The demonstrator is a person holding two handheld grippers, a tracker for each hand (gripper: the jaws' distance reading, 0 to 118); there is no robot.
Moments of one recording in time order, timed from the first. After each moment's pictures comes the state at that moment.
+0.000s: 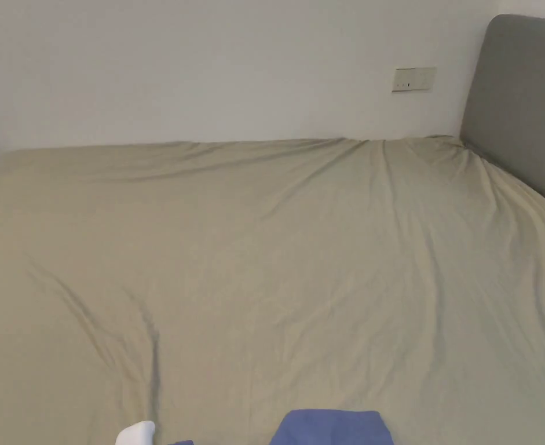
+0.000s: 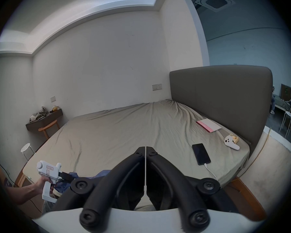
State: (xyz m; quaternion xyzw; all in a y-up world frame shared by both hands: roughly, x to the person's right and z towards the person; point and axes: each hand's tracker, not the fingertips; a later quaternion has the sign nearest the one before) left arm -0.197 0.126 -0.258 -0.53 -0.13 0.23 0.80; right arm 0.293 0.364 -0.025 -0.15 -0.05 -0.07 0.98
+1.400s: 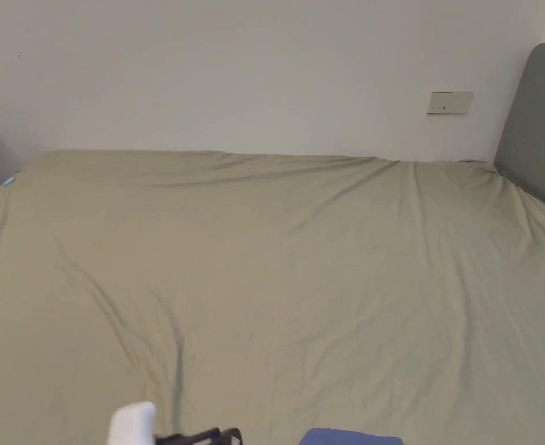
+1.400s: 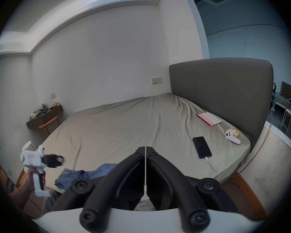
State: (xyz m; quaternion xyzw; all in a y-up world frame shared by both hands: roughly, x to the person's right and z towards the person) left arm -0.230 0.222 -0.210 -0.34 -0.20 0.26 0.88; right arm 0.288 0.357 -0.025 -0.18 -0.04 -0.08 0.98
